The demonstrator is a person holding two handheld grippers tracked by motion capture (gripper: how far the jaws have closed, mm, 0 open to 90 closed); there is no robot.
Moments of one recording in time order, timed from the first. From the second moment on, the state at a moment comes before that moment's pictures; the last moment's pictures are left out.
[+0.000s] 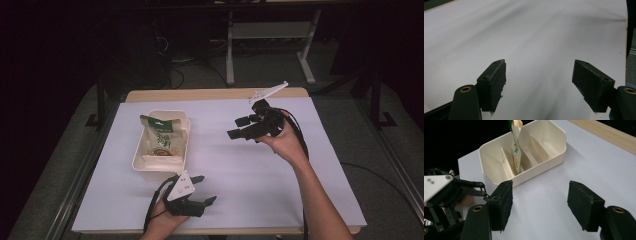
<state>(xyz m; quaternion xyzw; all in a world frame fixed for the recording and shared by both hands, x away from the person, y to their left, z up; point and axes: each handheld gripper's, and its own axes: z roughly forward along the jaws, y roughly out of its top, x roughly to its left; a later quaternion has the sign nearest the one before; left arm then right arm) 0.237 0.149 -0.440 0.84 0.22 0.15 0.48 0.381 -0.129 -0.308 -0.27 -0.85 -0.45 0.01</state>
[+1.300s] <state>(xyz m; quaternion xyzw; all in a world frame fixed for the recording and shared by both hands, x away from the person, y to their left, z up) 0.237 0.151 -0.439 0.83 0.23 0.15 0.48 0.334 -0.185 -0.349 -0.30 -0.83 -0.46 0.01</state>
